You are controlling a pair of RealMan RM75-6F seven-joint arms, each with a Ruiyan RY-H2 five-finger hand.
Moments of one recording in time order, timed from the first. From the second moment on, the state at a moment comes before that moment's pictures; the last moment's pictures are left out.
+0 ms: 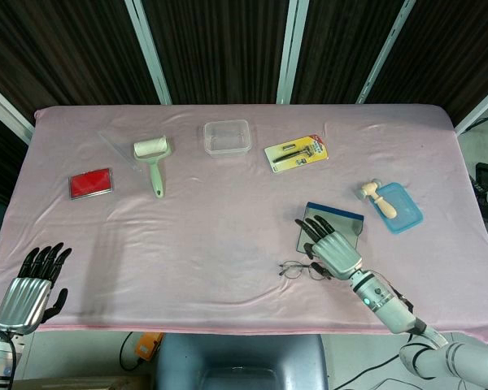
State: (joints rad) left arm -0.15 -1.16 0.03 -1.58 1.55 1.40 0.15; right arm 0.60 -1.47 -0.04 -1.28 -1.53 1.07 -0.11
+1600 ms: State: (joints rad) left arm -0.15 -1.15 0.03 -1.58 1.57 1.41 0.12; right arm 0.59 -1.52 -0.01 -1.25 -1.50 0.99 -0.07
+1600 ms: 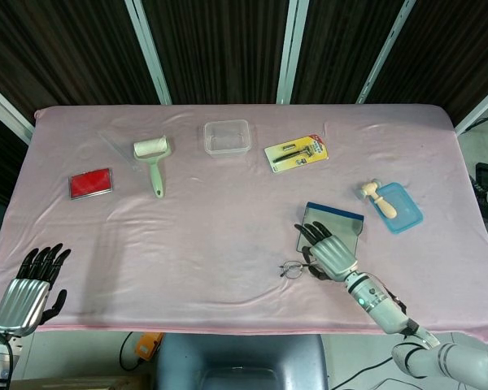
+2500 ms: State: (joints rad) left arm -0.15 -1.15 0.04 -1.57 1.58 1.40 0.12; right arm 0.60 -1.53 0.01 -1.25 -1.48 0.95 -0.07
